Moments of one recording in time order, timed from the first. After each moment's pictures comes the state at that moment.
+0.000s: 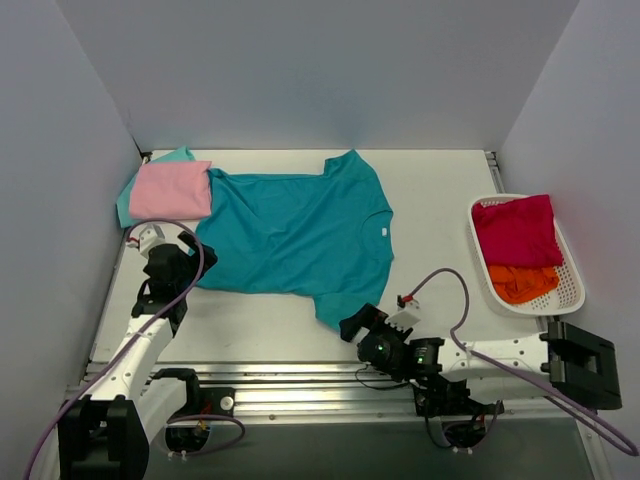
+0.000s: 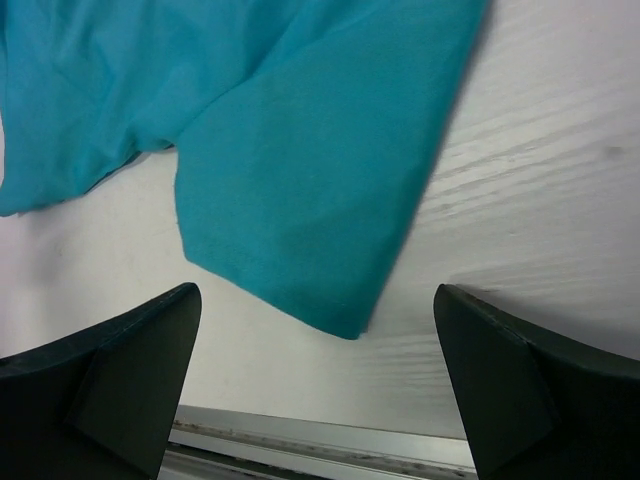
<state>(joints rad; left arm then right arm) -0.04 0.95 0.48 -0.03 -0.18 -0.73 1.31 1.03 0.25 -0.13 0.76 1.57</state>
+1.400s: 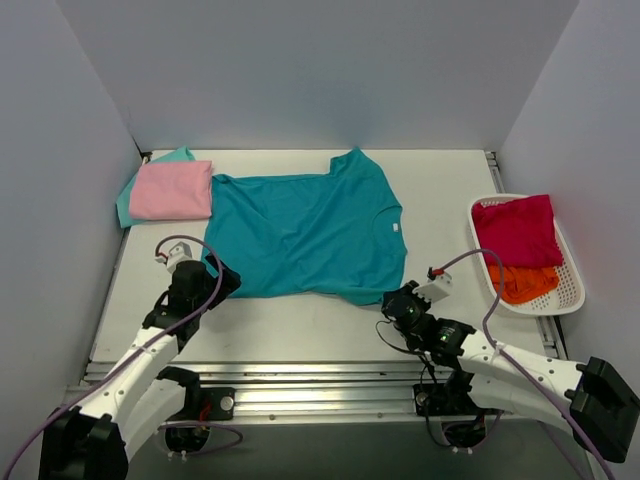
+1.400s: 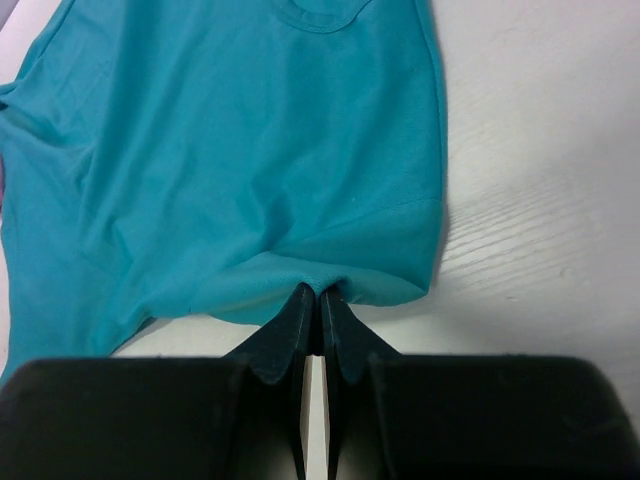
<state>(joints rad) -0.25 0.90 0.40 -0.17 -0.18 -0.84 0.92 0.88 0.28 -0.10 0.72 1.23</state>
